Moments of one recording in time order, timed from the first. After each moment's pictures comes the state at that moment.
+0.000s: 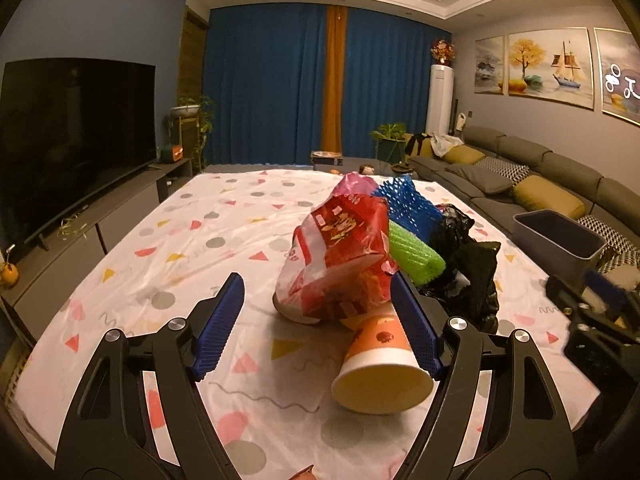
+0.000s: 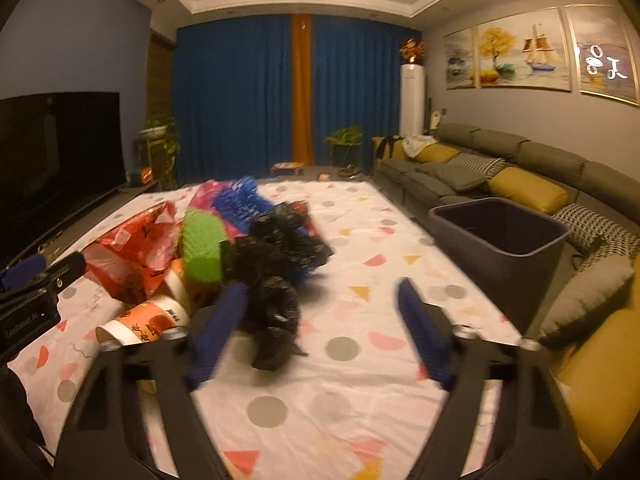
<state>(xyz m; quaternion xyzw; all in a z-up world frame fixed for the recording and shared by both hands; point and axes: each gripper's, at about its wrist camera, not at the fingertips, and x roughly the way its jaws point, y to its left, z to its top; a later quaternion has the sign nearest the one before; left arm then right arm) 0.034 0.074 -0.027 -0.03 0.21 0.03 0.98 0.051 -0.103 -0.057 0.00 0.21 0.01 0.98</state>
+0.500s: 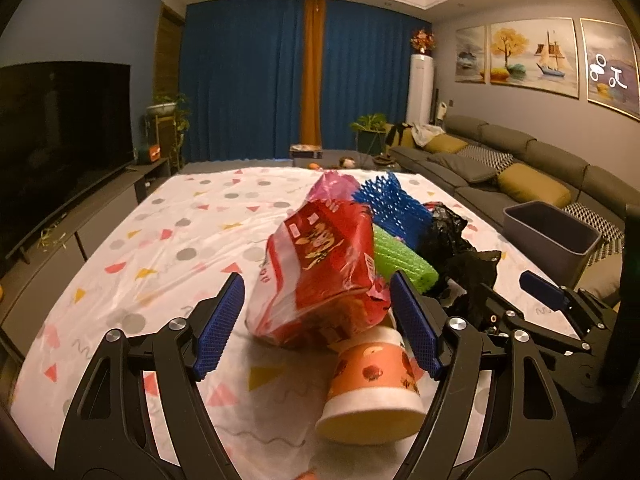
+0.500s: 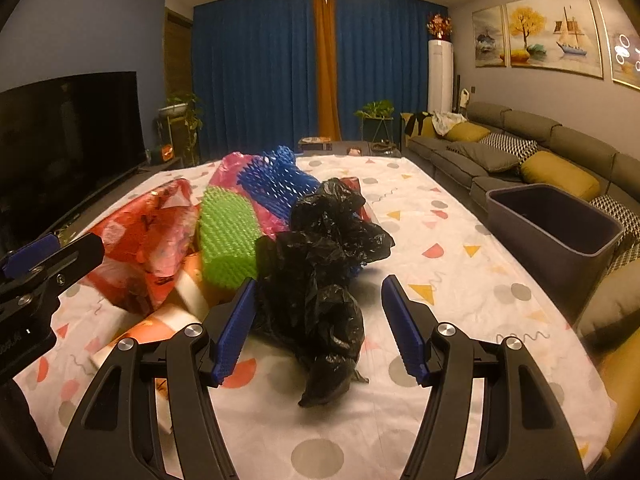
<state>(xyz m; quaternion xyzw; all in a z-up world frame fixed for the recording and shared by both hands) 0.076 0.067 -0.029 -0.02 0.23 -0.02 0.97 0.109 -0.077 -0.077 0.00 0.26 0.05 0.97</state>
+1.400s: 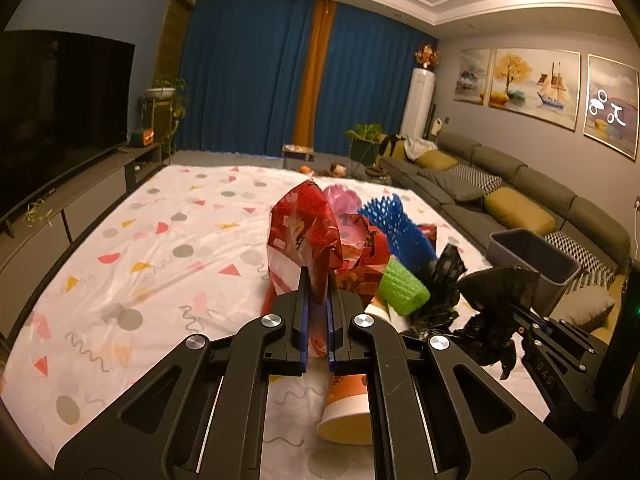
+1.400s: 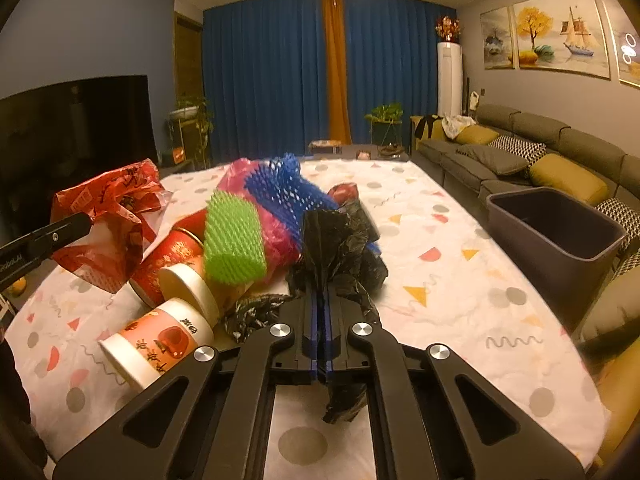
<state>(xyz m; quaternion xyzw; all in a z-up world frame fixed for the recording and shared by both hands) 0.066 0.093 -0.012 -0.08 0.22 -0.04 0.97 0.076 -0.092 -0.057 0.01 0.23 0.08 0.97</state>
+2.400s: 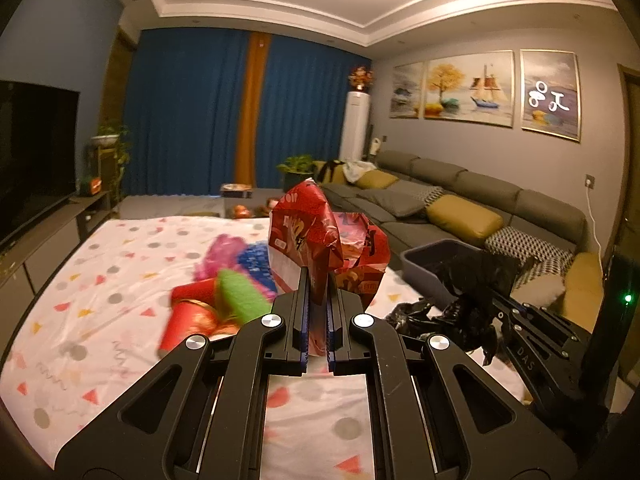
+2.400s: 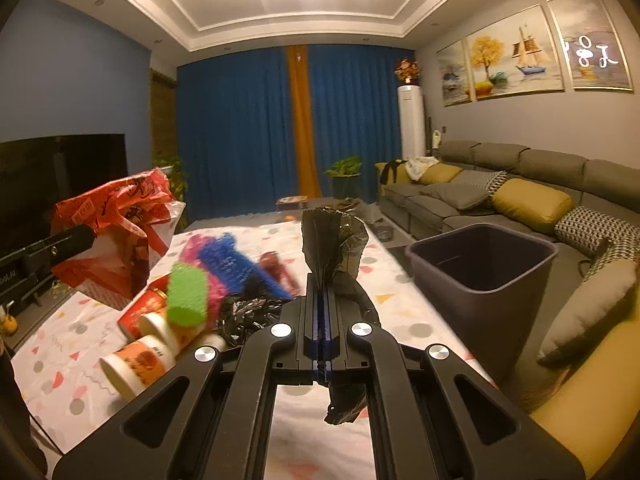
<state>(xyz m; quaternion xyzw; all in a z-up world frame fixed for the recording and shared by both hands) 0.035 -0.001 0.025 -0.04 0.16 -0.14 0.98 0.018 -0.188 -0.012 0.04 0.14 0.01 0.99</state>
